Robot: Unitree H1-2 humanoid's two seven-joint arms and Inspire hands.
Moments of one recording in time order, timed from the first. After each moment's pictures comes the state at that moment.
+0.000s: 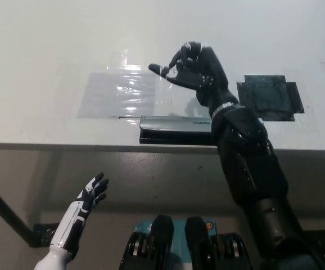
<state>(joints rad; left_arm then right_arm) -0.02 0.18 -0.05 0.11 0.00 -0.26 -0.13 -0.85 0.12 -0.05 0.63 0.17 0.04 0.00</state>
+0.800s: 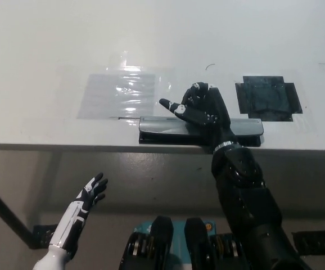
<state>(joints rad) -0.02 0.18 -0.05 0.10 0.01 -0.26 -0.13 -0.73 0.14 -0.06 0.80 0.17 -0.20 0.01</state>
